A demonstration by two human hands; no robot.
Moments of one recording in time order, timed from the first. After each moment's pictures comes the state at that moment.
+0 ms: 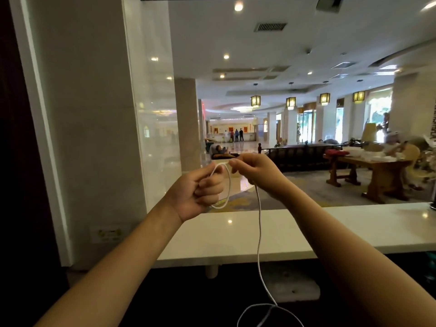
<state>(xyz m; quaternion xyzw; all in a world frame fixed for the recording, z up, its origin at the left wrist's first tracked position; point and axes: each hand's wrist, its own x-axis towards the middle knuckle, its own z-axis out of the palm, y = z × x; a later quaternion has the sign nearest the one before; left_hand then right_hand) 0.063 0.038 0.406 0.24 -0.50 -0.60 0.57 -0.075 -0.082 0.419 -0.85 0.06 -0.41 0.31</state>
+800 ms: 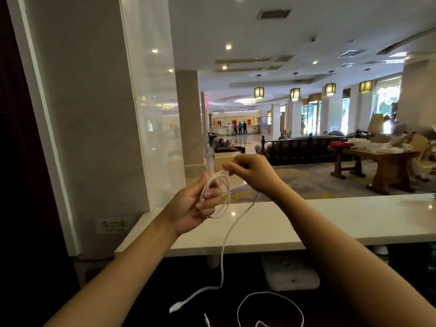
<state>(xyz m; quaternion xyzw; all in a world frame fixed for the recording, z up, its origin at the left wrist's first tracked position) 0.073 0.034 0.358 0.21 -0.48 -0.62 0.58 -0.069 -0.087 0.399 -0.88 0.11 -0.42 0.19</state>
